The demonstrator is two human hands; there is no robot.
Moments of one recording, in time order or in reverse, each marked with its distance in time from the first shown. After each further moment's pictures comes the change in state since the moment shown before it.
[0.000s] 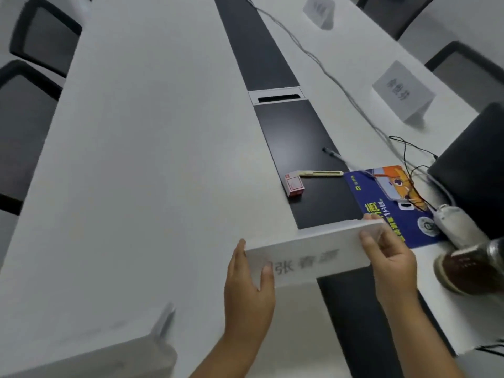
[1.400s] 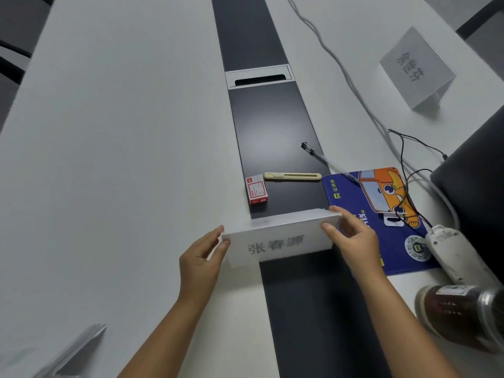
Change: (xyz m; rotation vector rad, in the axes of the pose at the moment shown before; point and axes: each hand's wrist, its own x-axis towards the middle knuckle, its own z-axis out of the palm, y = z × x) left_hand 0.084 -0.006 0.077 -0.051 0.133 -0.065; right_hand 0.141 0.052 -0.035 -0.259 -0.228 0.108
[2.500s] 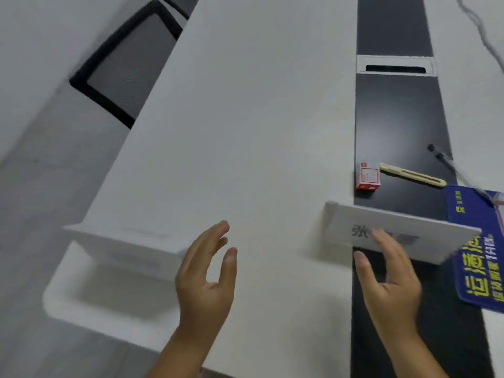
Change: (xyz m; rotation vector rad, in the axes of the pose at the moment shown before) left_hand -0.111 -0.012 -0.135 0.085 0.517 0.289; right_hand -0.122 -0.018 0.097 -0.104 -0.131 -0.542
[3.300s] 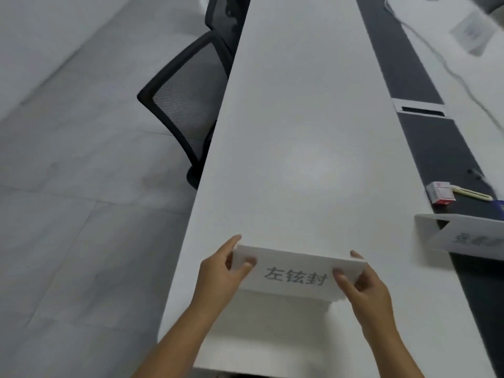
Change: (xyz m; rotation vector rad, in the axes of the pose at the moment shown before) left_hand 0.112 -0.196 -0.202 -0.065 -0.554 -0.401; right_hand -0.087 -0.141 0.234 0.070 -0.019 0.516
